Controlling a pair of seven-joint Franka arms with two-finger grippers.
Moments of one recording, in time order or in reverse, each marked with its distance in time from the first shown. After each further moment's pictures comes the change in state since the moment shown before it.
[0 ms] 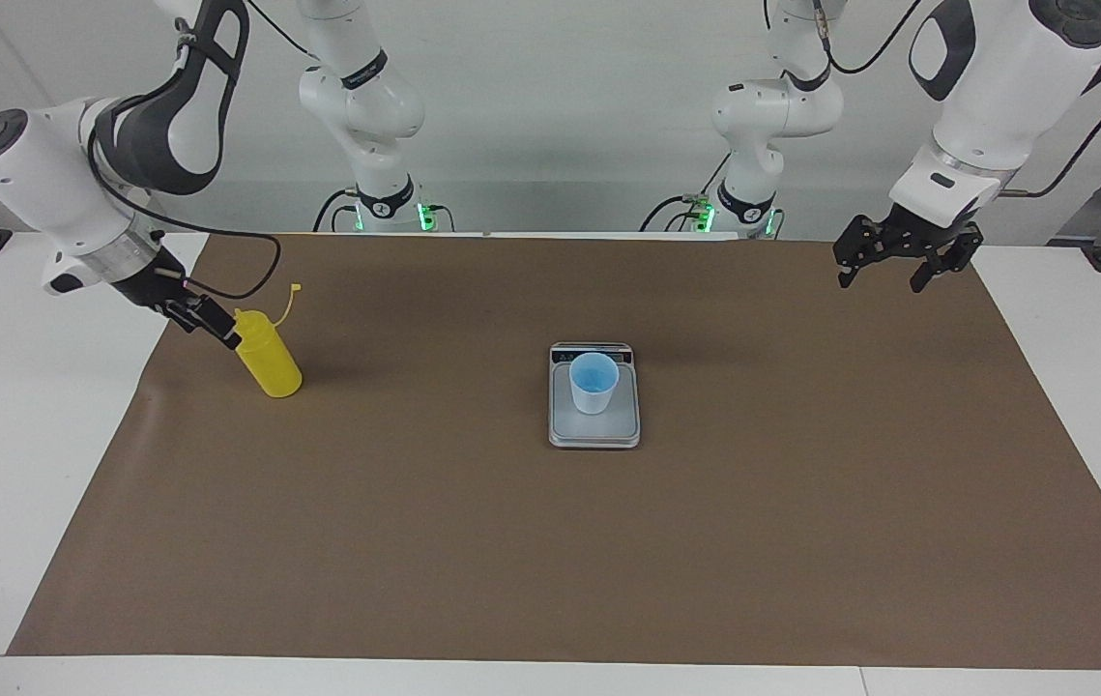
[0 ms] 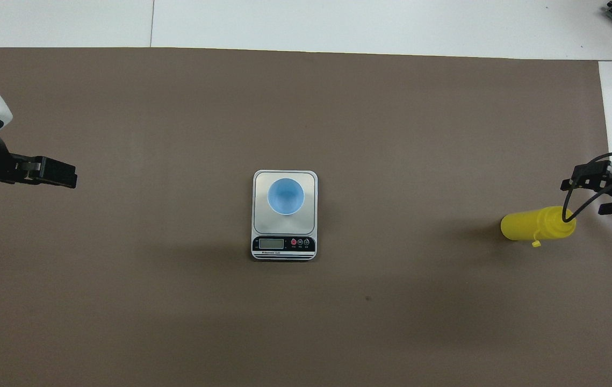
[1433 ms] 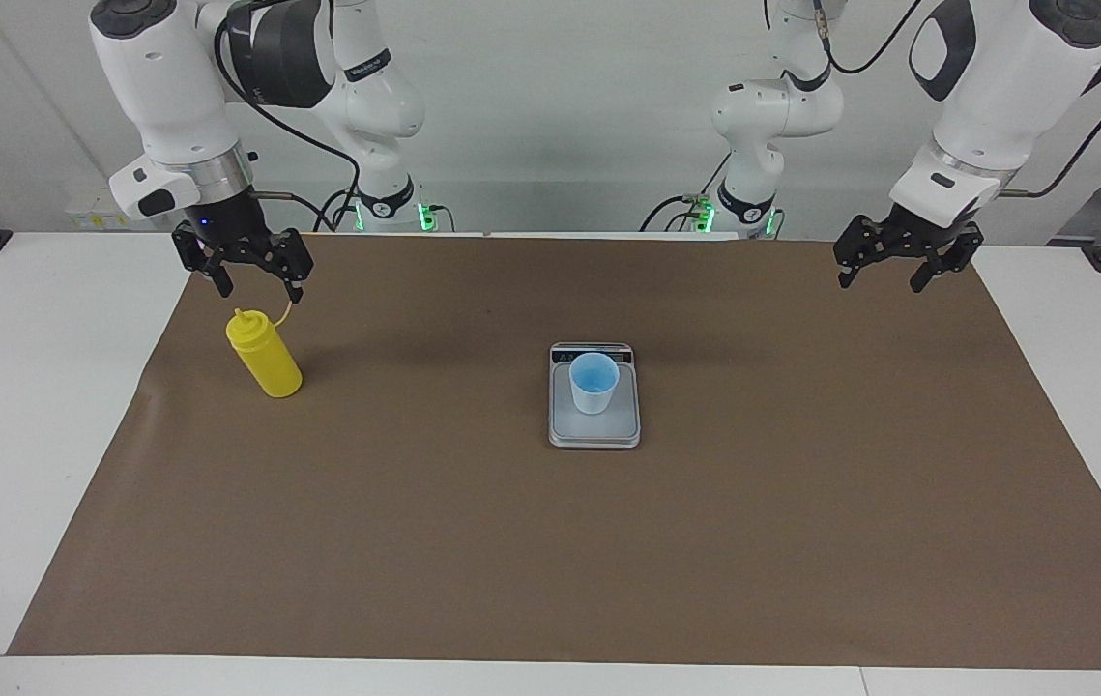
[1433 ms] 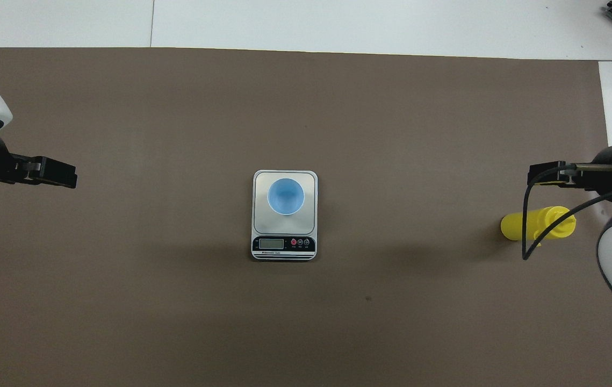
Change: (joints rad) left arm 0.000 0.000 0.000 0.000 0.000 0.000 0.000; right arm 0.001 -0.124 0.222 0.055 -0.161 -0.029 -0.004
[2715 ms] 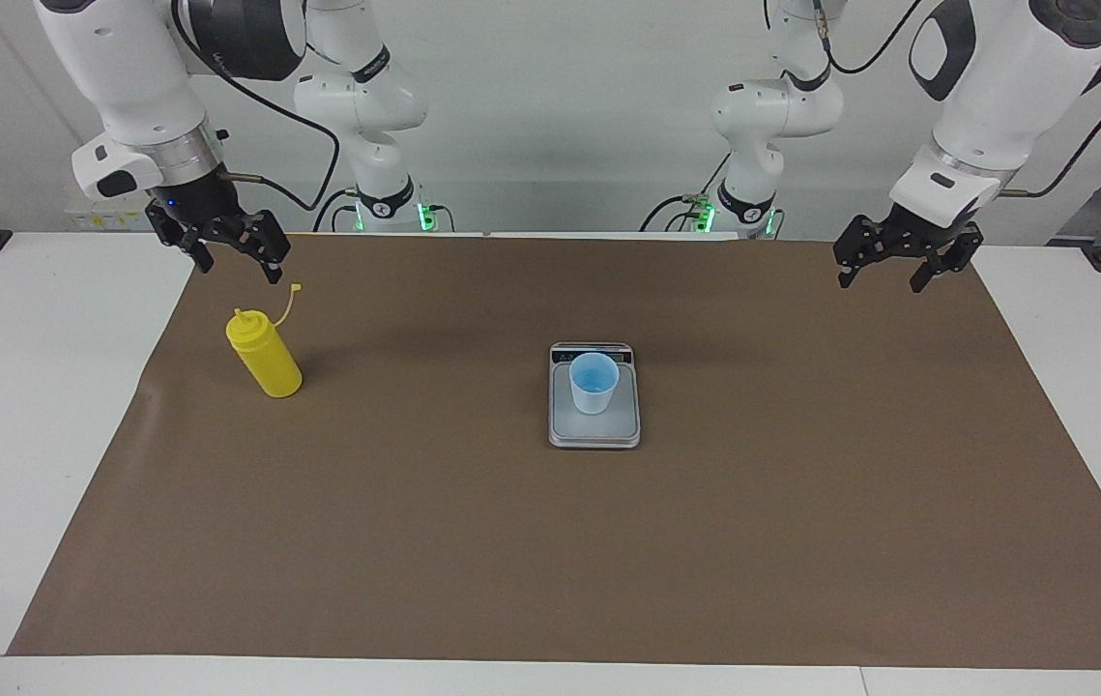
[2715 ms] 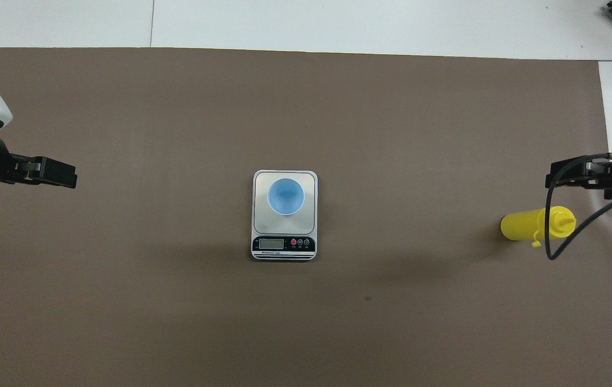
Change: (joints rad) left arm 0.000 0.000 0.000 0.000 0.000 0.000 0.000; right arm 0.365 0.078 -0.382 0.194 -0.047 -0.215 0.078
